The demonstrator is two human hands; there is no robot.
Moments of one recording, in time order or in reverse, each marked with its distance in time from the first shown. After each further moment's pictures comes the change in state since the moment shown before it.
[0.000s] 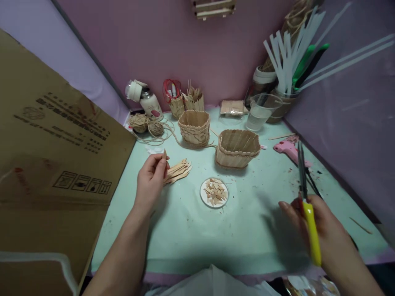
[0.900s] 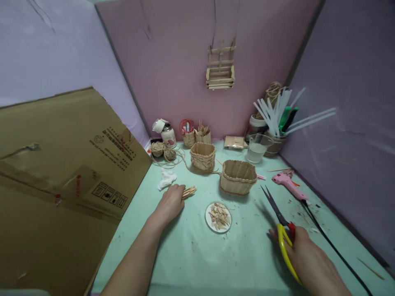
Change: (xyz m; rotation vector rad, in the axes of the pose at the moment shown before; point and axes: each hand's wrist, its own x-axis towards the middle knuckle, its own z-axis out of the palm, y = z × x) left_hand 0.005 -0.019 -0.003 1.066 -0.452 0.117; right_hand 0.009 -0.011 0.011 -0.442 -0.064 0.120
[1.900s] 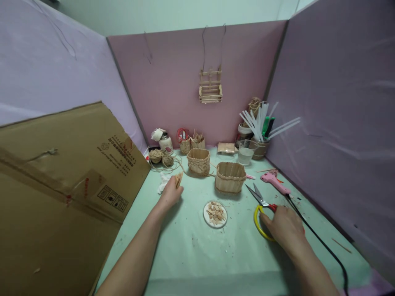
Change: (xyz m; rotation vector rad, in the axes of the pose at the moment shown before) left_hand 0.028 -0.008 -0.005 -0.720 0.247 -0.170; right_hand 0.033 -0.006 0.010 -0.245 0.191 -0.057
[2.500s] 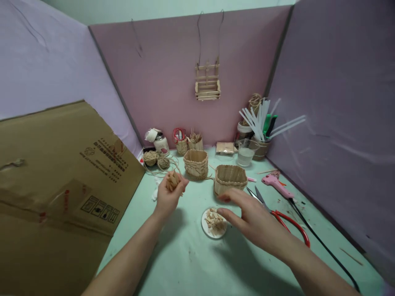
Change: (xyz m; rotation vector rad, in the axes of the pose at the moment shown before) left_hand -0.017 0.047 0.006 -0.692 0.067 0.271; right_hand -0.019 -0.083 -0.096 0.709 -0.096 -0.765
